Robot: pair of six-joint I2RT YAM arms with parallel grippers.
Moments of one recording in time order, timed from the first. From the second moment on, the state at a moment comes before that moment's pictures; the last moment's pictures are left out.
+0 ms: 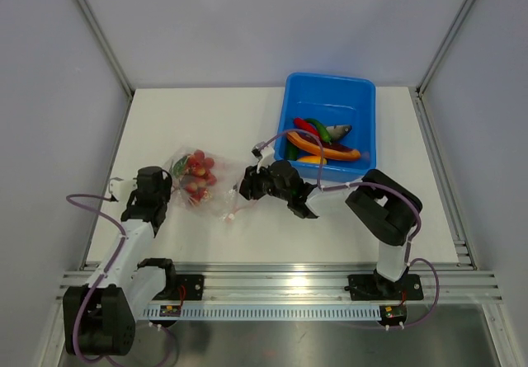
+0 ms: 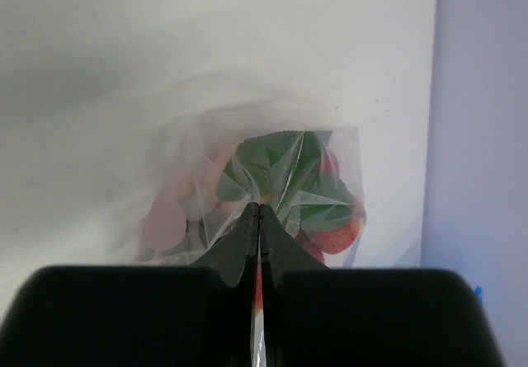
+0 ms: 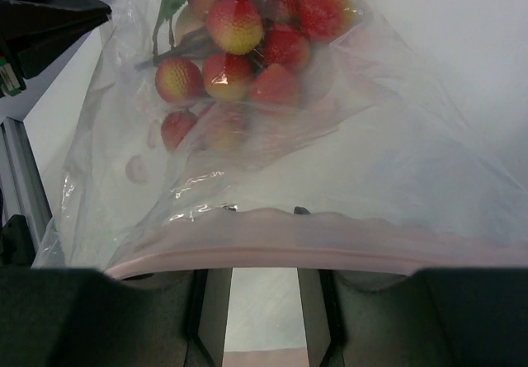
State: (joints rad) left arm -0.01 0.92 0.44 -0.22 -0.41 -1.41; right arm 0.88 1.86 0.88 0.70 -0.14 0.45
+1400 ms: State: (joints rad) left arm -0.20 0.60 0.42 -0.20 -0.64 -1.35; right arm 0.88 1.89 0.88 0.72 -0.20 0.58
